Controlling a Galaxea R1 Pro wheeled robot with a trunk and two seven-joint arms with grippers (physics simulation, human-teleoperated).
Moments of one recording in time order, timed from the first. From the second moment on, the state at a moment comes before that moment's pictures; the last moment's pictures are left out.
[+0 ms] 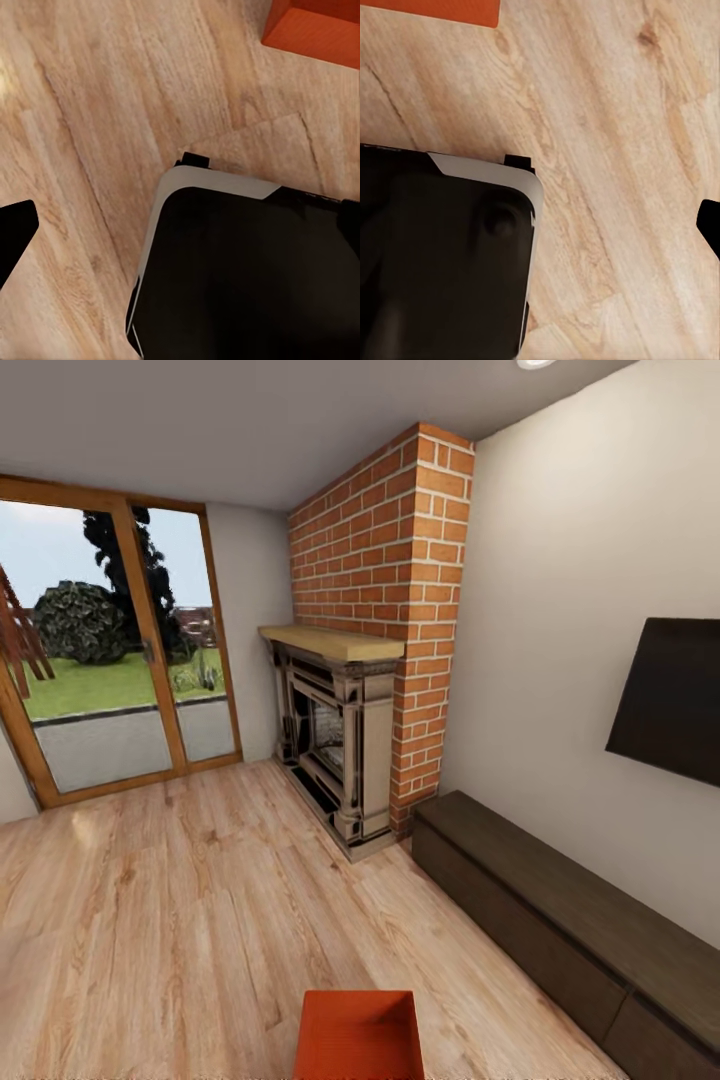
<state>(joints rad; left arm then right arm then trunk) -0.19 0.01 -0.07 0.00 0.31 -0.08 0.11 -0.20 -0.03 -0.02 0.03 0.17 -0.10 -0.03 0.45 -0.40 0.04</state>
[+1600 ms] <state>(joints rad) -0.19 0.01 -0.08 -0.01 0.30 -0.08 0.11 -0.20 -0.03 -0.02 0.03 0.18 -0.10 -0.02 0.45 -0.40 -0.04</state>
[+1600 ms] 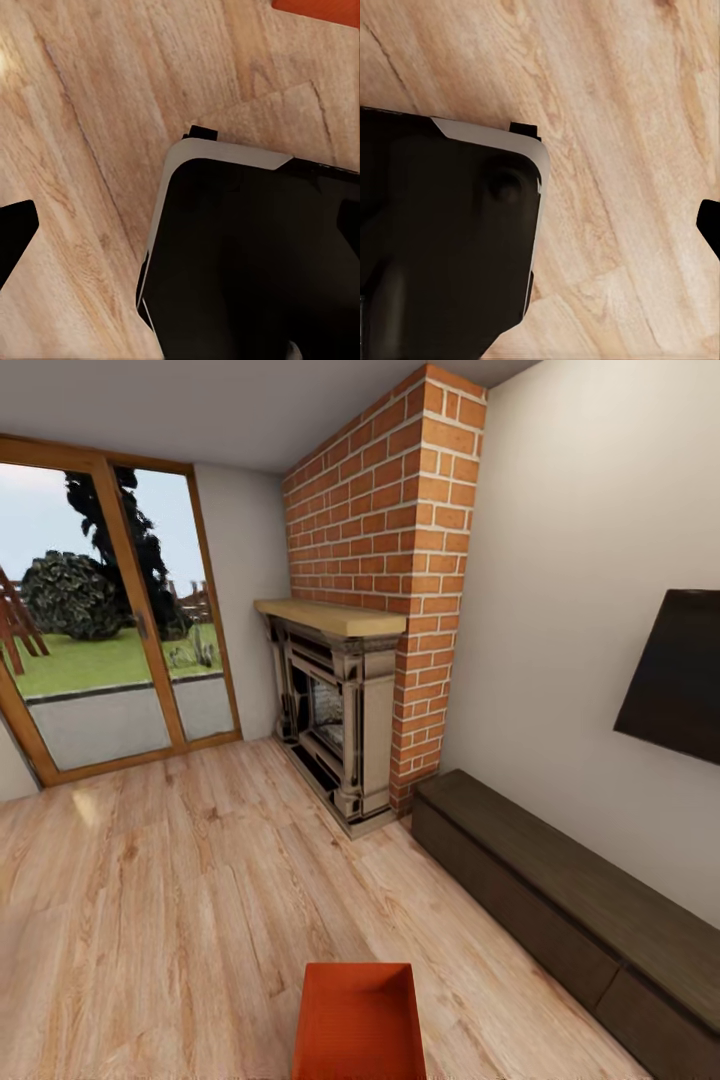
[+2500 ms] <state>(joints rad) -0.19 0.01 -0.08 -0.01 0.30 -0.08 0.11 -0.20 -0.03 -0.01 0.03 0.18 -0.11 -0.01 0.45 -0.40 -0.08</state>
